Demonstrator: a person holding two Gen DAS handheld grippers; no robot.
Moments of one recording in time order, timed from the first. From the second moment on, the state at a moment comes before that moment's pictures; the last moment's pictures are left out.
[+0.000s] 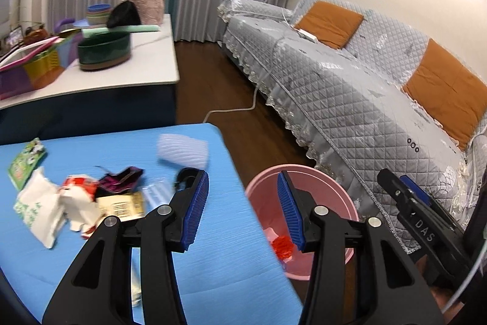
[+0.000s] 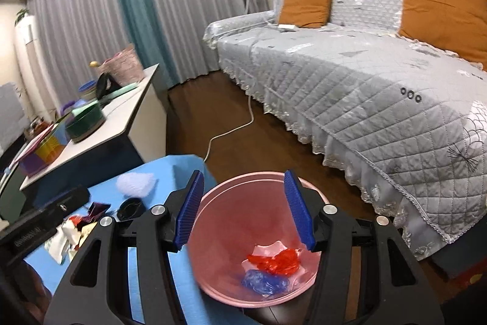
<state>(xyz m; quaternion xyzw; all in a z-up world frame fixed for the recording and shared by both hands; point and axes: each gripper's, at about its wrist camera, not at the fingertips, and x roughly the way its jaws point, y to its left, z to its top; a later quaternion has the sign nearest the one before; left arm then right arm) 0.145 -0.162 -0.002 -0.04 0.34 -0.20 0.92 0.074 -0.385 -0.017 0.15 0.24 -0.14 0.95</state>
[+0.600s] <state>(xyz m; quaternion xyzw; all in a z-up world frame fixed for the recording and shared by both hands) 0.120 -0.042 0.019 -0.04 0.30 -0.14 0.94 0.070 -0.296 -0.007 0.10 0.24 -0.06 0.96</state>
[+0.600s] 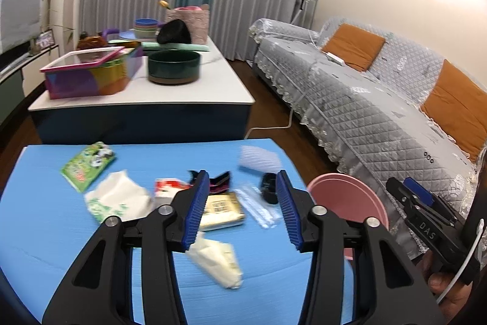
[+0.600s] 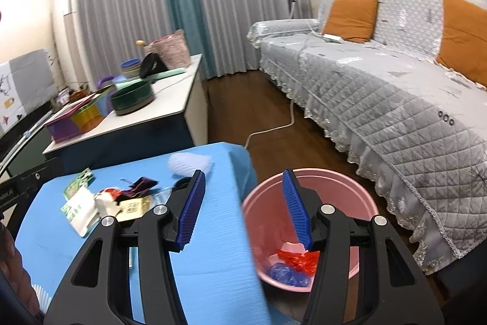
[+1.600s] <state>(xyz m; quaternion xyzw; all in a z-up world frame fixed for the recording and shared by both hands) 0.134 0.096 -0.062 -0.13 0.33 -0.01 0.93 0.117 -0.142 -0.063 0.02 0.31 0.13 0.94</state>
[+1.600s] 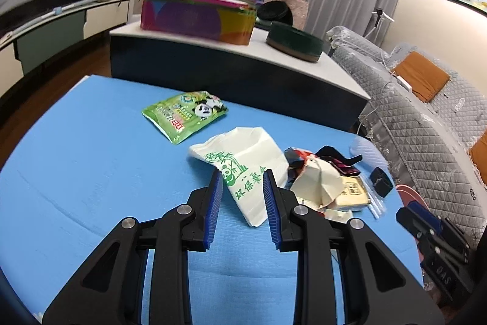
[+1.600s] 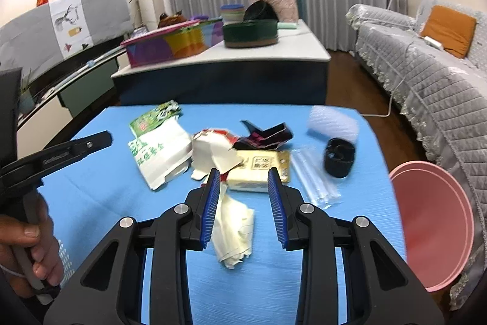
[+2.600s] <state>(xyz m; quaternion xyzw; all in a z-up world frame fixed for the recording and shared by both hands) 0.181 0.096 -0.102 -0.16 0.37 -0.01 0.91 0.142 -0.116 -0.106 -0.01 0.38 0.17 0.91</state>
